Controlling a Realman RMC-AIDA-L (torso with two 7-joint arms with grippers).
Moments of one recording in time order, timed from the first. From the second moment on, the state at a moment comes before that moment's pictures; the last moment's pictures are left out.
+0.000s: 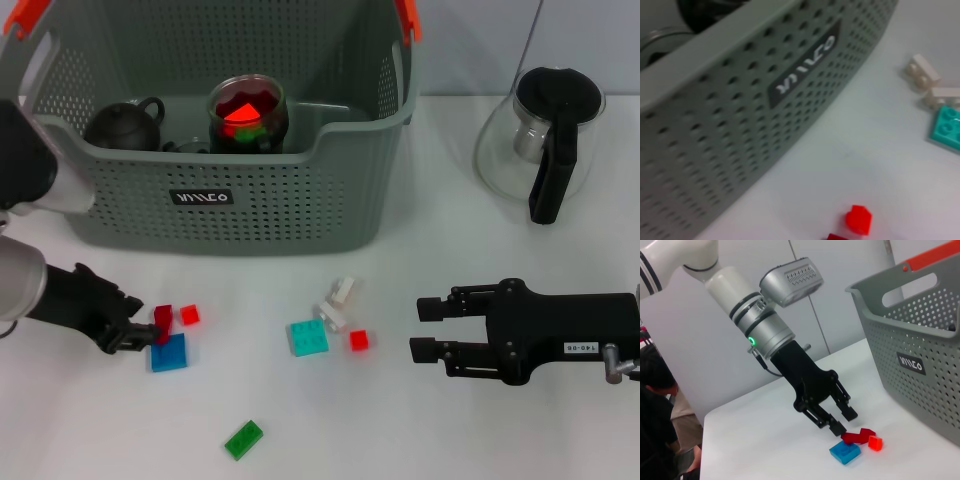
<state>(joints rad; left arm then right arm) -0.39 -2.17 1.04 1.29 2.64 1.46 -2.00 0.50 2.08 -0.91 -0.62 -1.93 -1.63 1.41</state>
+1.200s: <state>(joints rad) -0.37 -2.17 1.15 1.33 2.69 1.38 -2.16 0.50 2.07 -0.91 -0.62 -1.93 -1.63 1.41</state>
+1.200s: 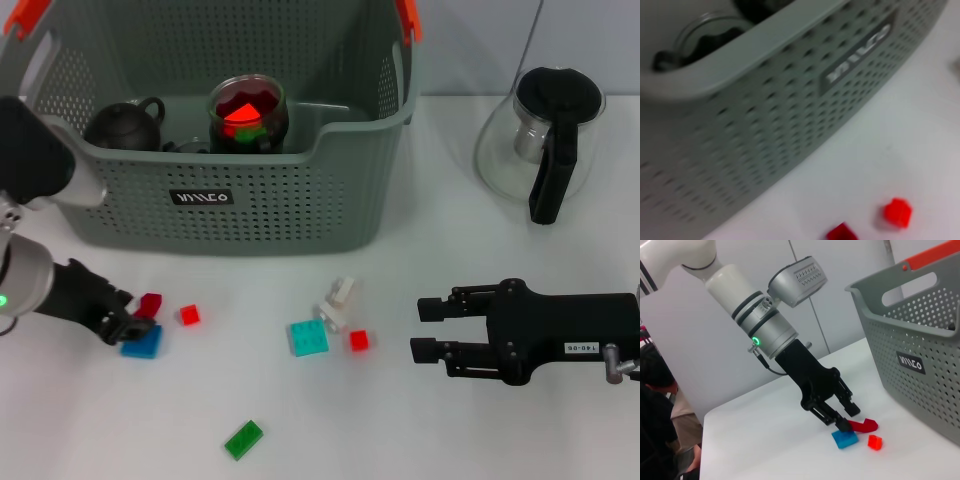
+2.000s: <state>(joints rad) -0.35 -2.17 1.12 1.37 2.69 1.43 -2.19 0.51 2.07 -0.91 -0.62 -1.93 -1.63 1.42</state>
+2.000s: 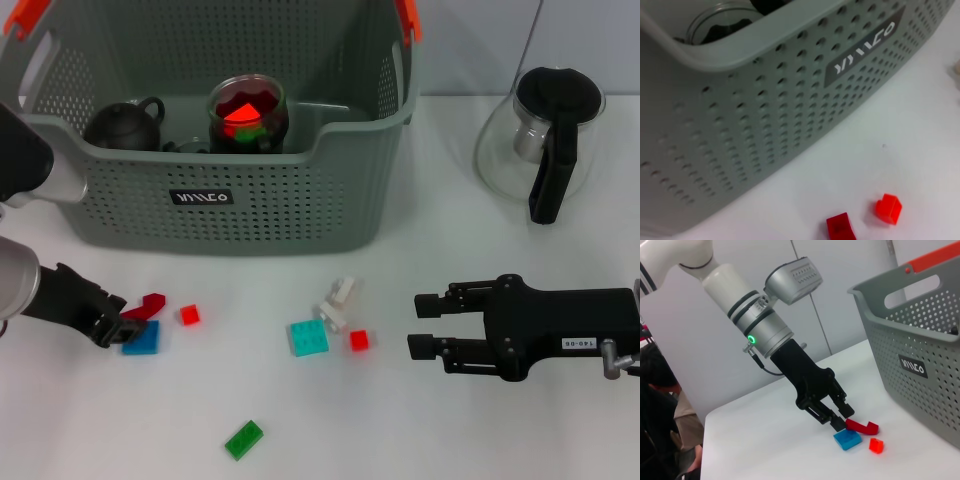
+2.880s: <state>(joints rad) -0.38 -2.17 1.10 1.31 2.70 1.41 -2.26 0.50 2.07 -0.91 -0.62 -1.93 -1.63 1.42</state>
